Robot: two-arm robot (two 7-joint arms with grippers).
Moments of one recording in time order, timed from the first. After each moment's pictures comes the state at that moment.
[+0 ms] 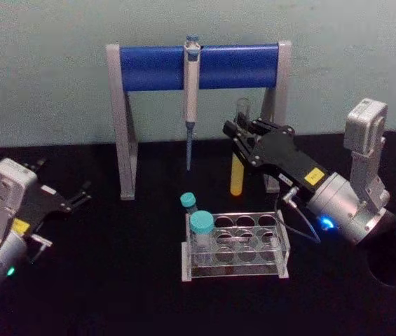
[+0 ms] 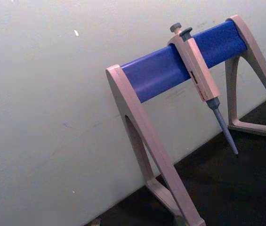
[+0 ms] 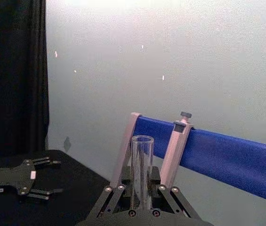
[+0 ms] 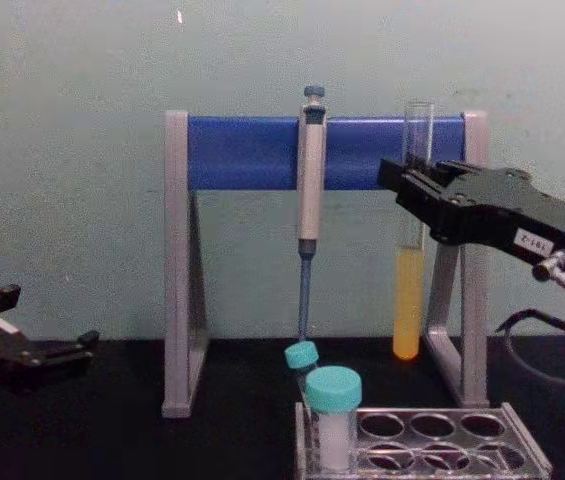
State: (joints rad) left arm -0.20 0.60 0.45 -1.41 -0.25 -0.12 0.03; right arm 0.31 0.32 -0.37 -1.40 0.42 -0.24 0.51
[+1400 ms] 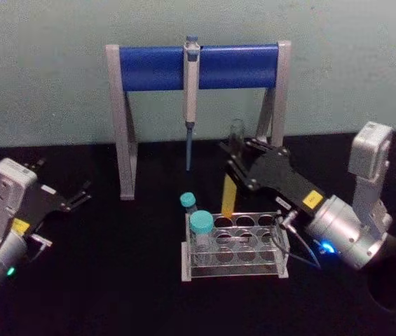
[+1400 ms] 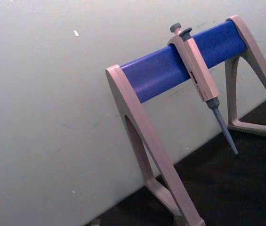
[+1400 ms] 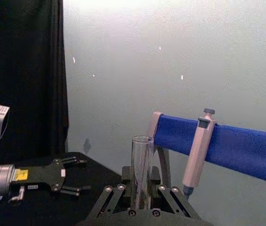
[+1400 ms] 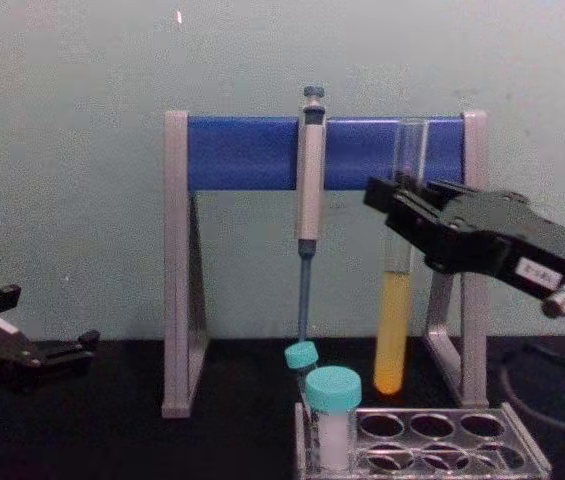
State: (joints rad) left arm -0.20 0.60 0.45 -1.41 -0.25 -0.12 0.03; right arm 0.22 0.33 -0.37 -1.48 0.45 -0.24 0.55
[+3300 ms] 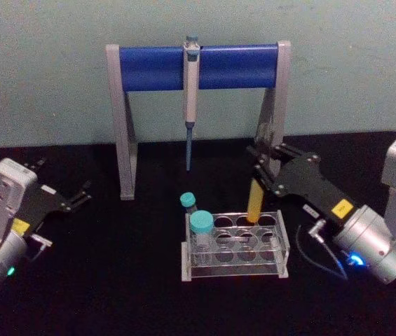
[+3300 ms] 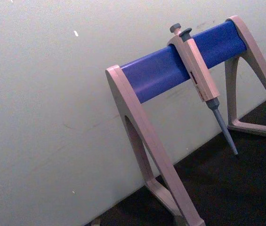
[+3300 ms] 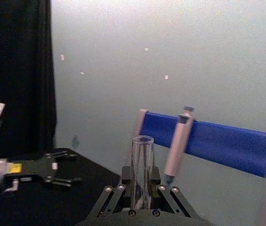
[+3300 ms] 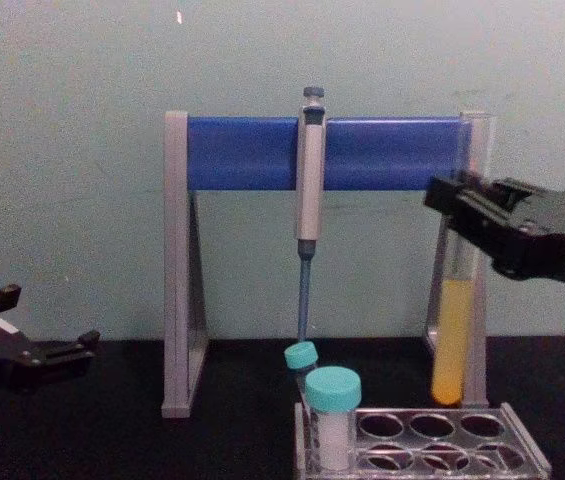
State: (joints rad) left arm -0.20 0.60 0.45 -1.41 -0.25 -0.12 0.03; right arm 0.12 0.39 -0.30 -1.60 0.44 -0.23 0.51
